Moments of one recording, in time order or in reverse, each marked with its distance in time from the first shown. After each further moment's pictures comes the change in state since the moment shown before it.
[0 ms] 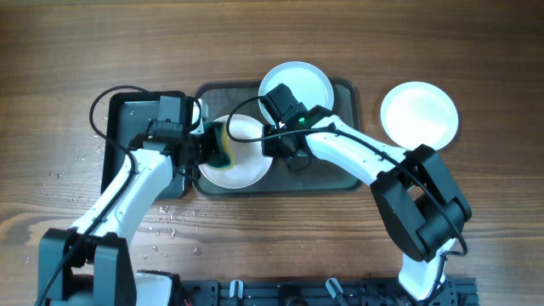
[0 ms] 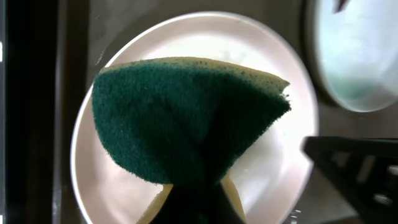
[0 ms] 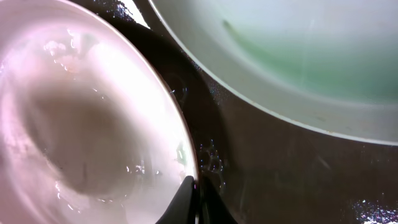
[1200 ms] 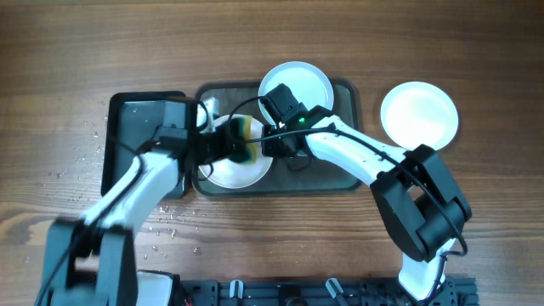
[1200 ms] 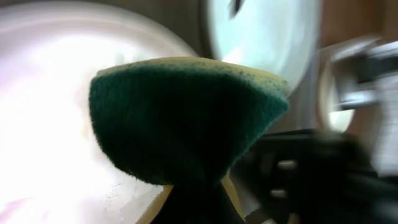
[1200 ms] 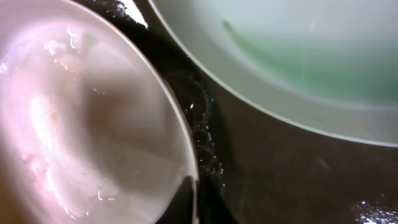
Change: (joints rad) left arm -0.007 0.002 -0.066 0.252 0.275 -0.108; right arm 0.000 0.000 -0.002 0.007 -0.003 -0.004
